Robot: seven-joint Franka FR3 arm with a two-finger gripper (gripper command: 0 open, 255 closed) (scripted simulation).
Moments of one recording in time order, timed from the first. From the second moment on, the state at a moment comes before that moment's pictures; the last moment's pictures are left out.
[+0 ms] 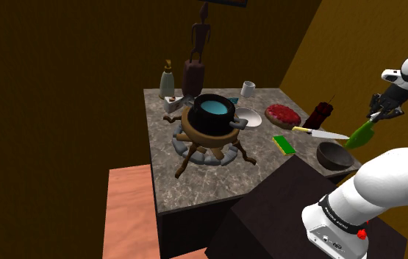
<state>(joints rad) -0.23 -0.62 -0.98 -2.40 -0.61 2.03 -1.83</state>
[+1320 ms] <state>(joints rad) -0.22 -0.59 -1.03 -2.45 -0.63 2.12 -1.82</state>
